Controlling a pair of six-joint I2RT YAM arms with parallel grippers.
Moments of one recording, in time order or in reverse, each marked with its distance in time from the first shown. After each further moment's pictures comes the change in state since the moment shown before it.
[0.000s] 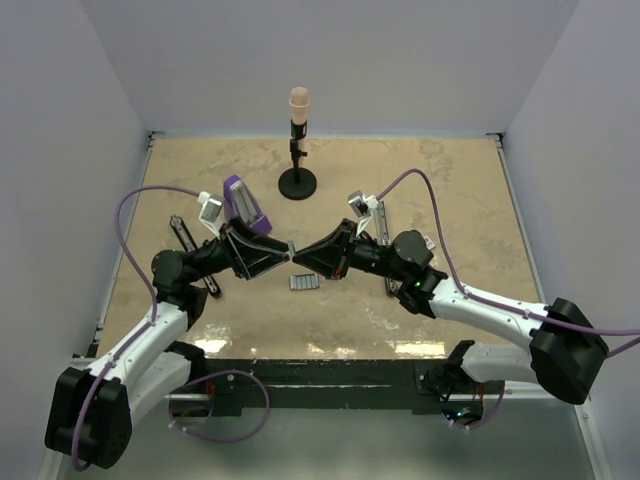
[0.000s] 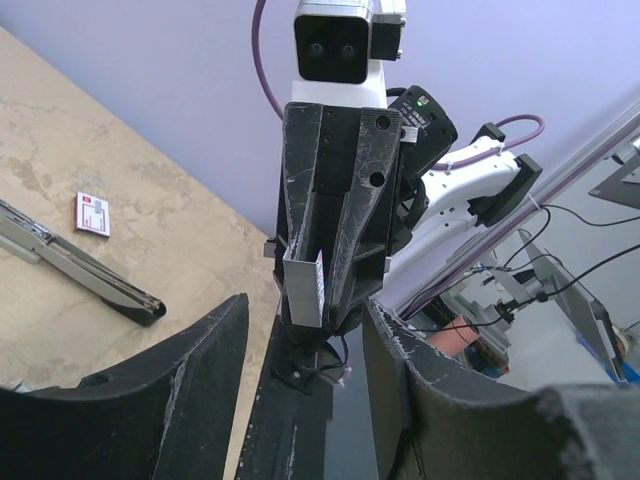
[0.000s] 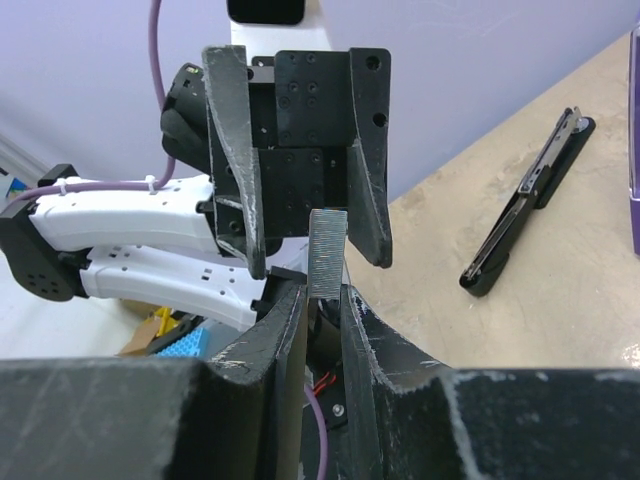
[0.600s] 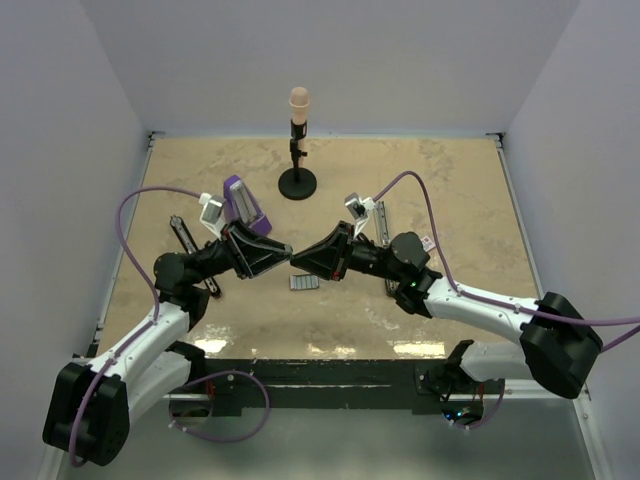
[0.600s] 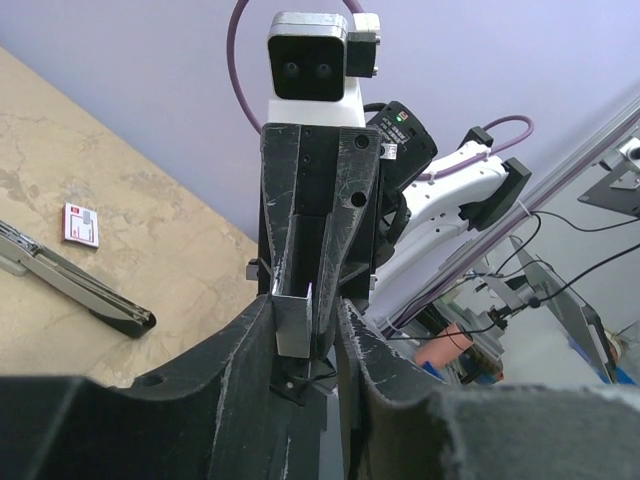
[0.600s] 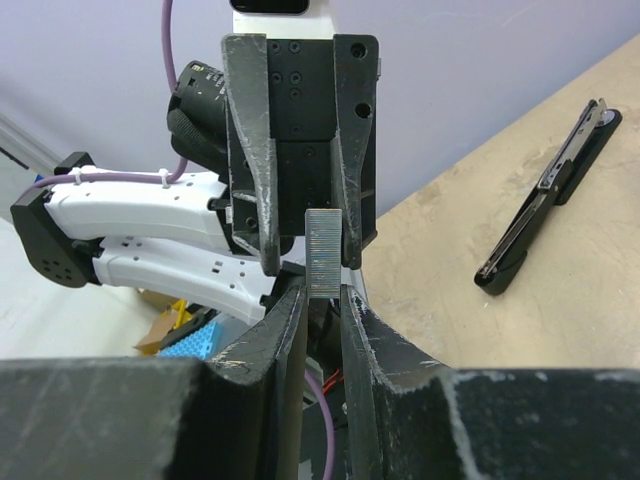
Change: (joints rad) left arm -0.037 0.021 -0.013 0.069 -0.041 -0.023; right arm 0.000 0.045 -0.016 0.085 -0.032 0.035
